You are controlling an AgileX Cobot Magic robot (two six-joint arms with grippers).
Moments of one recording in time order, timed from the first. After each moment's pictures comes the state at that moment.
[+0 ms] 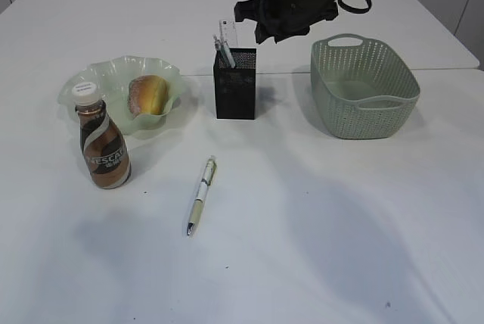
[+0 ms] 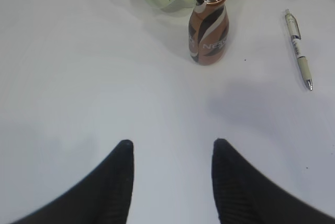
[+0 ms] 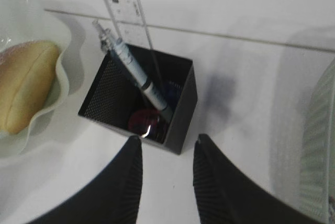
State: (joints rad) left arm -0.31 0.77 -0.84 0.19 0.95 -0.17; right arm 0.34 2.24 -2.07 0.01 0.72 0.15
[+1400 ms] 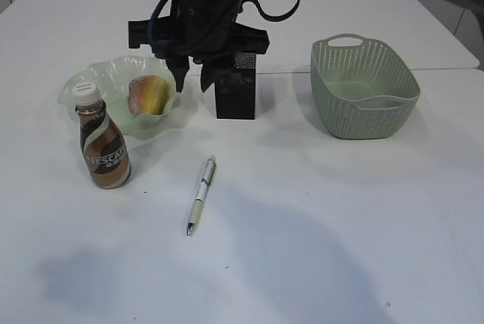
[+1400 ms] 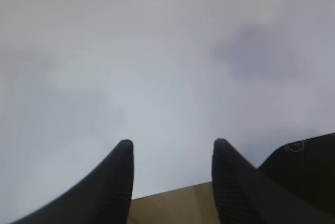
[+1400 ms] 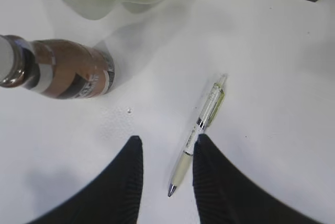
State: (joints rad) left arm -0.31 0.77 -0.84 0.19 1.24 -0.18; right arm 0.63 2.20 -2.22 0.01 1.25 0.46
